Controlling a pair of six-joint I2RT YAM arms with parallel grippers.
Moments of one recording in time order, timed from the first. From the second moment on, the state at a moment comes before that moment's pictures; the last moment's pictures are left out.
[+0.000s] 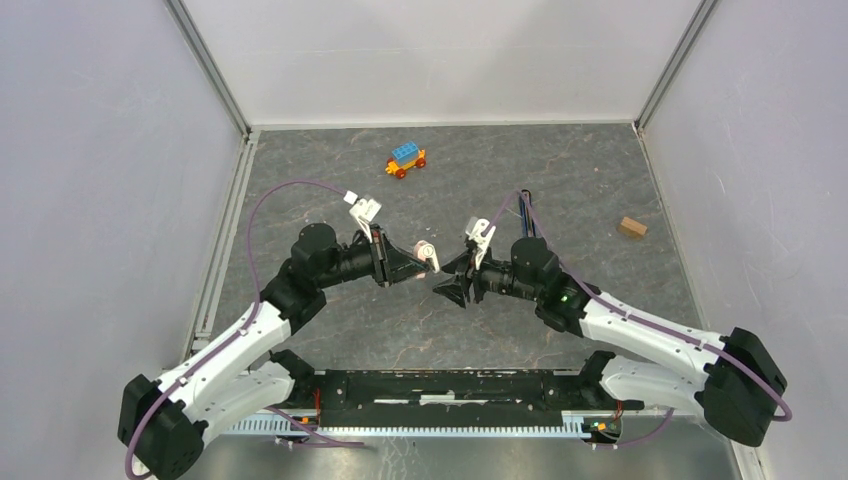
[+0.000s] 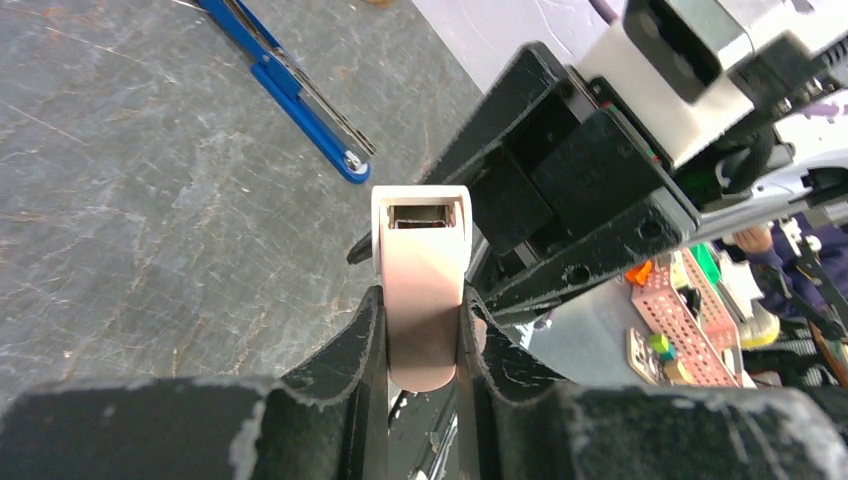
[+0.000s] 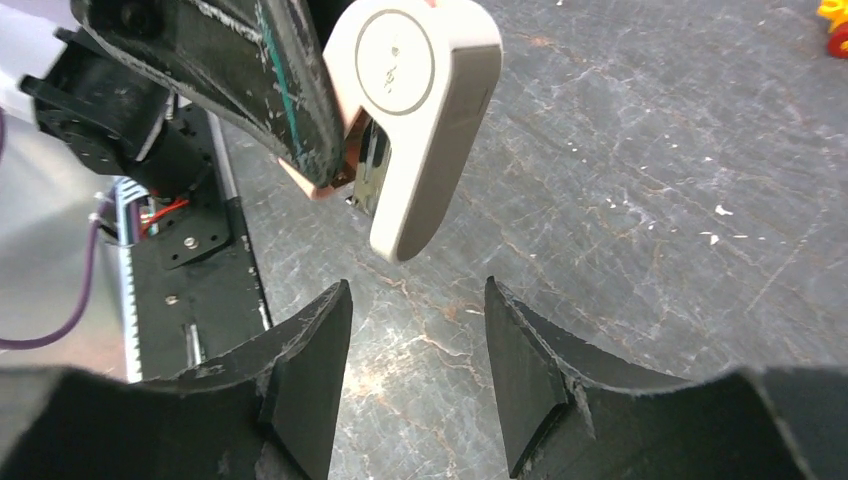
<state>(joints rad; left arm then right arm) -0.60 0.89 0.60 0.12 0.57 -0.62 0.85 1.06 0.59 0.24 -0.35 0.13</state>
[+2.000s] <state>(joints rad) -0.60 0.91 0.63 -0.14 0.69 -0.61 1.00 1.08 0.48 0.47 0.19 -0.16</state>
